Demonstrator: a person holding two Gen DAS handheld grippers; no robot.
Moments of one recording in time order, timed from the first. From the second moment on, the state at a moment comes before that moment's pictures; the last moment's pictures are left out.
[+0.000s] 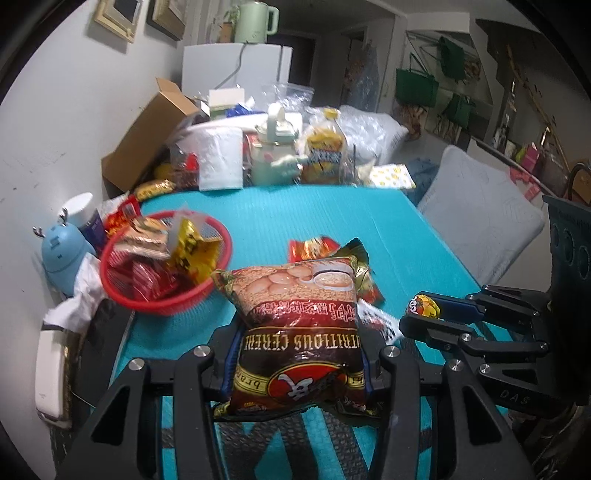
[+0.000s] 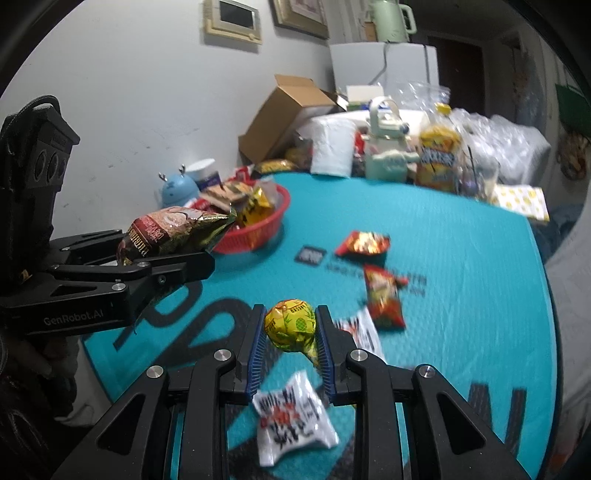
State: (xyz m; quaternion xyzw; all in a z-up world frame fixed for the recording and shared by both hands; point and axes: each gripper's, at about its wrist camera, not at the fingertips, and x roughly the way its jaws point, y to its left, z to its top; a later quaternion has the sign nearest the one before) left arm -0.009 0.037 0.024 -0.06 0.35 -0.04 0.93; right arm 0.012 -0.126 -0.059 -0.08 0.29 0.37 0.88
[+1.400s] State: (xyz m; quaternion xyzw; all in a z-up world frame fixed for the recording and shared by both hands) left arm 0.073 0.188 0.020 -0.09 0.34 0.08 0.93; right arm 0.137 0.049 -0.035 -0.19 0.30 0.45 0.82
